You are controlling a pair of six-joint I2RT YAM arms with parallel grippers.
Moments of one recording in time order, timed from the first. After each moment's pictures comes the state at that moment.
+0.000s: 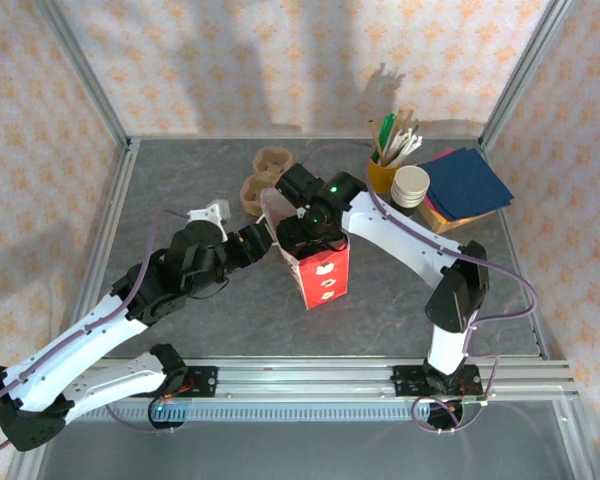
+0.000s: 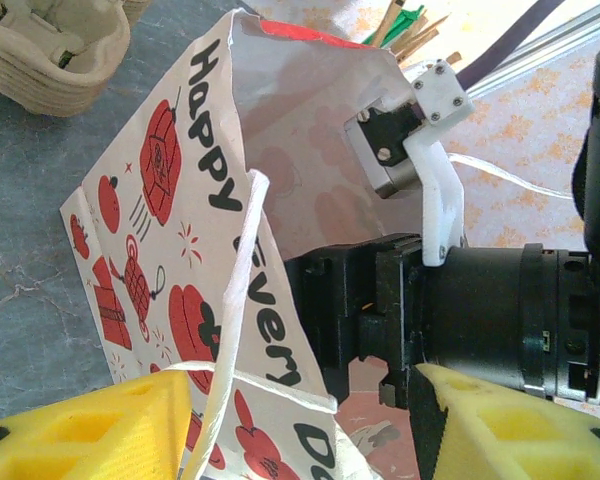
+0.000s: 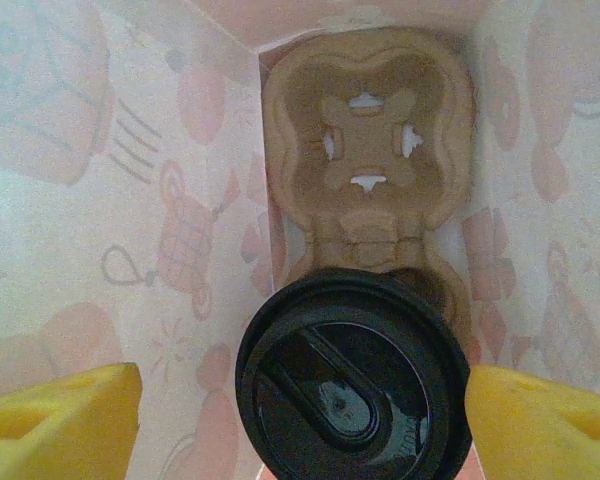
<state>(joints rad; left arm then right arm) -0.77 0.88 0.97 -0.57 -0.16 -1.04 0.85 1.80 1.80 -1.22 0.04 0.51</state>
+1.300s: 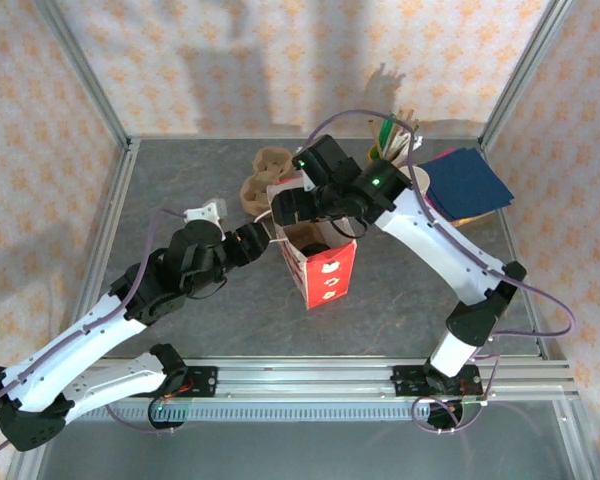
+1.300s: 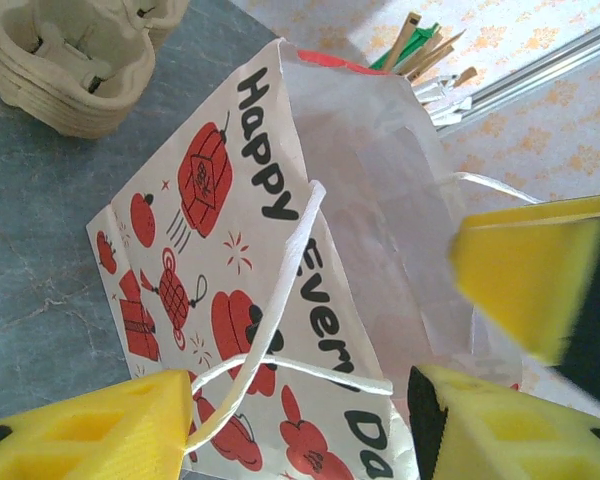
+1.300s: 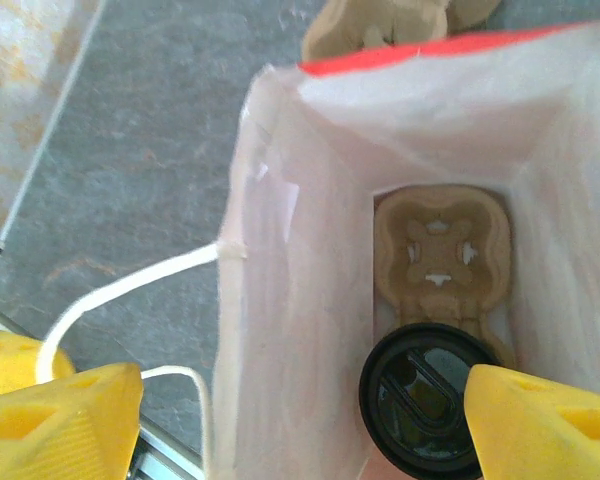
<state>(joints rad) -0.77 0.88 0.99 -0.60 -0.21 -1.02 0.85 1.66 1.96 -1.16 0.00 0.51</state>
